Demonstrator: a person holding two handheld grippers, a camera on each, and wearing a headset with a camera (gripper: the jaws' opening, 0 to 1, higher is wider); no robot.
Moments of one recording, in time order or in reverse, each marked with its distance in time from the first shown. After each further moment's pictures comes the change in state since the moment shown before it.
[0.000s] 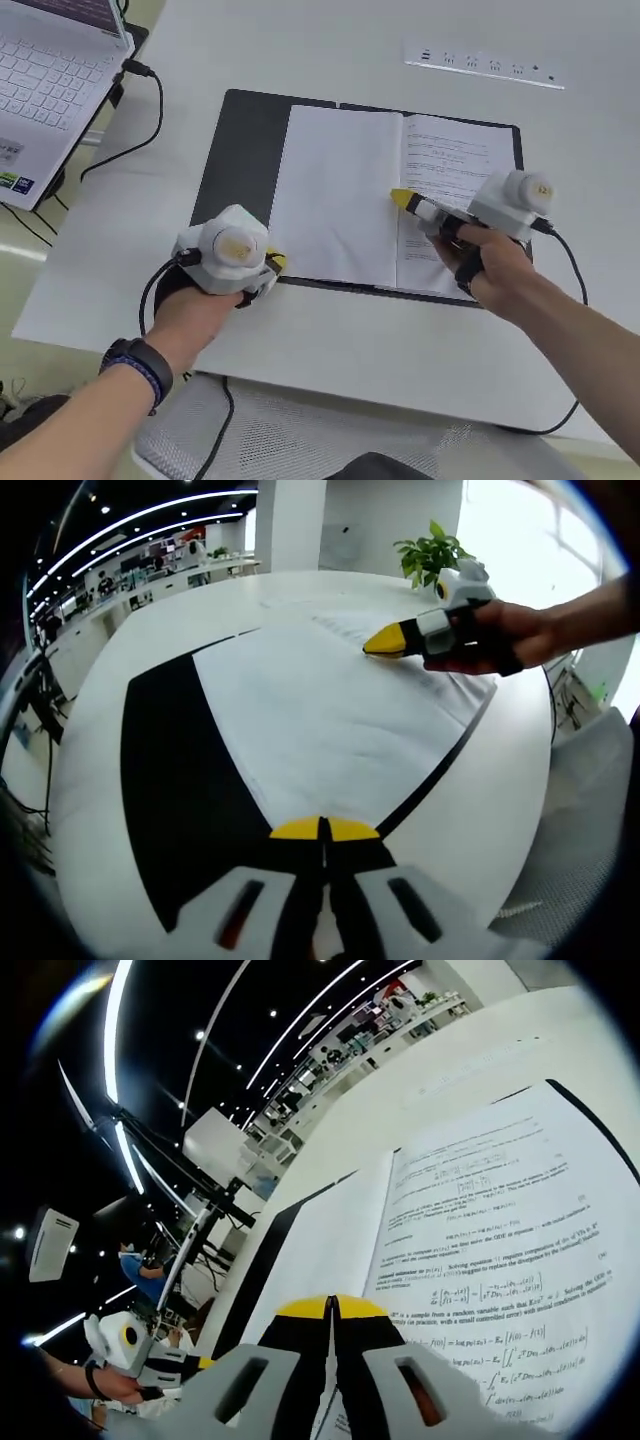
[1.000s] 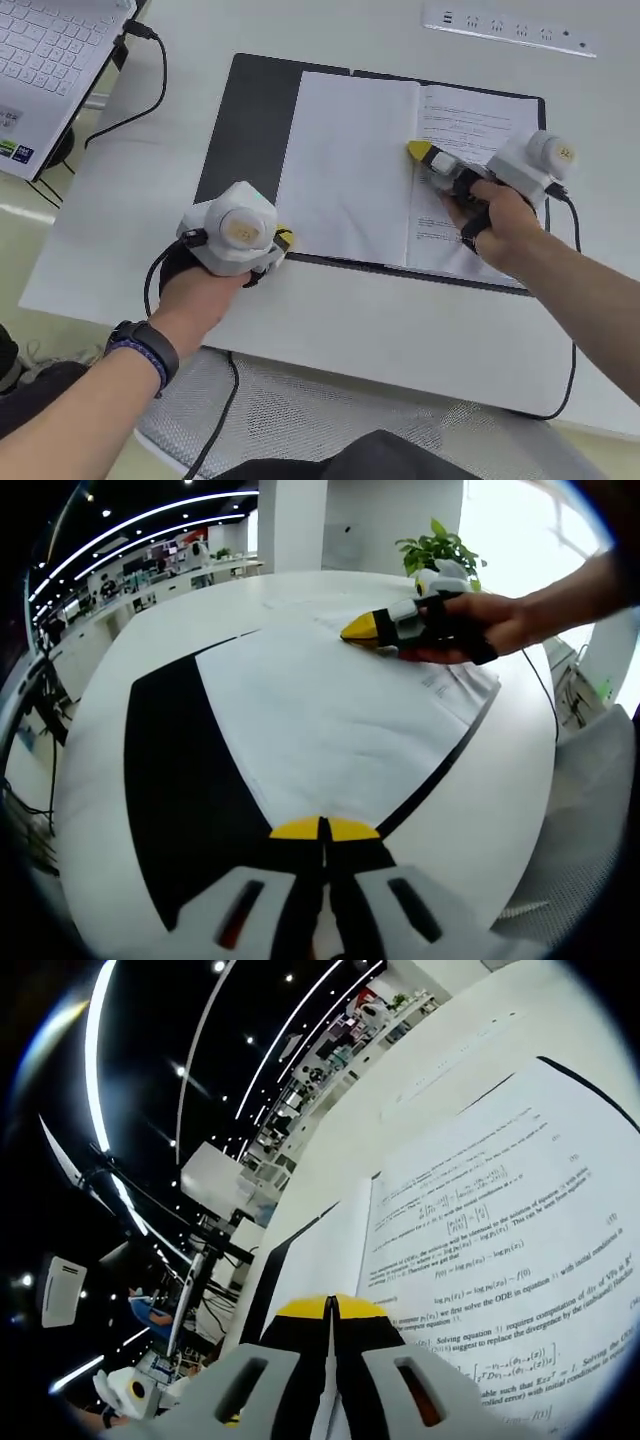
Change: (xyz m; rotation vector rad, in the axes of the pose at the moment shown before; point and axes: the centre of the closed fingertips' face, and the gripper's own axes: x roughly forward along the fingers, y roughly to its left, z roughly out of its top) left arm -0.004 -0.002 0.003 0.009 -0.002 0.027; right arm 0.026 -0.012 0.035 0.150 -0.093 0.030
